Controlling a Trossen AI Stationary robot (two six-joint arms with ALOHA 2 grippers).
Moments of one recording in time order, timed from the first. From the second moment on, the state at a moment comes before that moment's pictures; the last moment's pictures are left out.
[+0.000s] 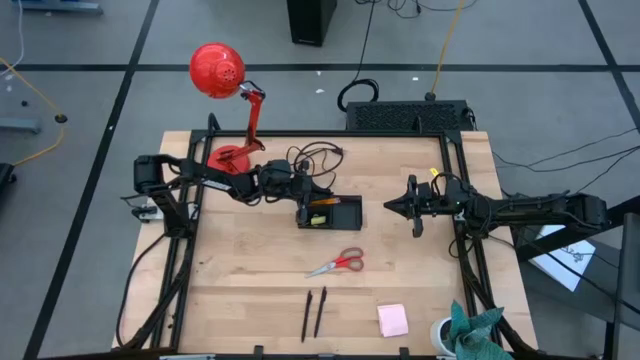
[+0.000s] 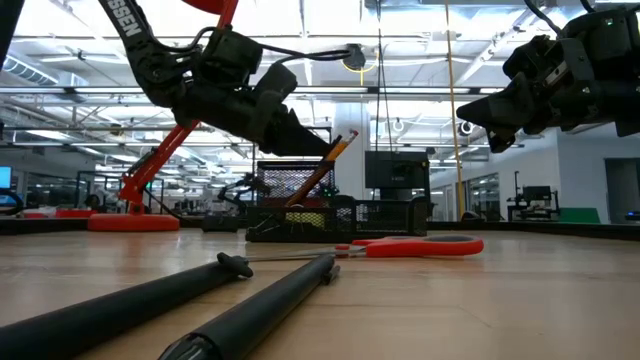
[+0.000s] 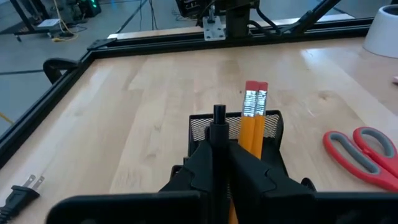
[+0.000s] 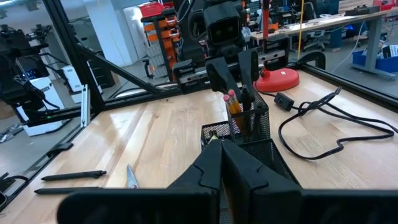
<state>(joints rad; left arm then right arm) 0.26 1.72 0.73 0.65 0.27 0.17 -0.24 0.72 0.02 0.66 -0.23 0.20</state>
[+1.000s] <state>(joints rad) -0.36 1.40 1.22 -0.57 -0.35 -0.10 -0.24 0.72 0.02 0.64 -0.24 0.22</state>
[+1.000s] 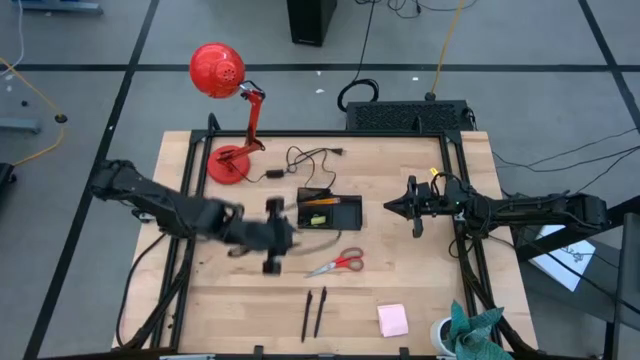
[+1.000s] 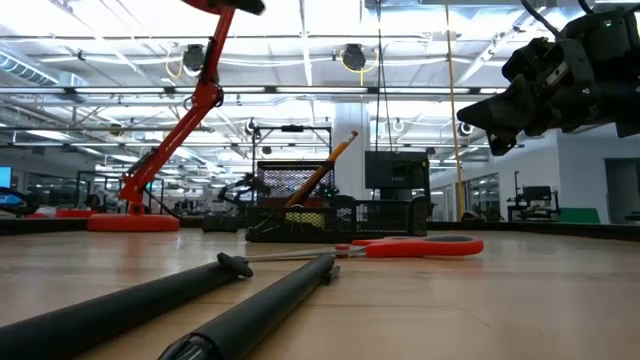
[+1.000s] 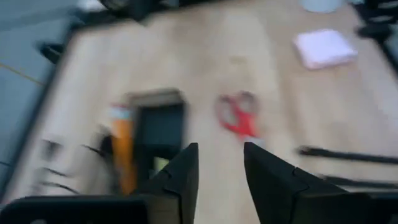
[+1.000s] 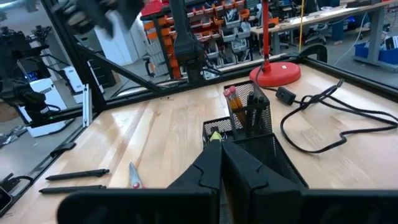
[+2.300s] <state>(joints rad) -0.50 1.76 1.16 -0.42 -0.44 -0.24 0.21 0.93 0.05 0.57 -0.01 0.29</state>
